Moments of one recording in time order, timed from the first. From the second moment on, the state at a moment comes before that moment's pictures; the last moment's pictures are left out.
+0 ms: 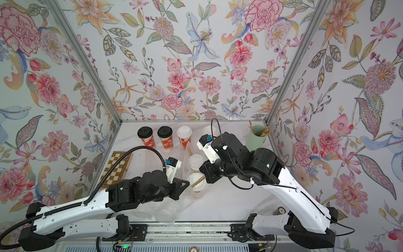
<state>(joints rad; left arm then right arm) -1.24 1.03 0.98 -0.52 -0.16 -0.82 1.01 1.23 1.76 -1.32 -0.09 0.39</state>
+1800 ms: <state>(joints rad) -1.25 0.99 0.89 -0.36 -0.13 -0.84 1.18 1.32 1.44 -1.16 0.13 0.62</state>
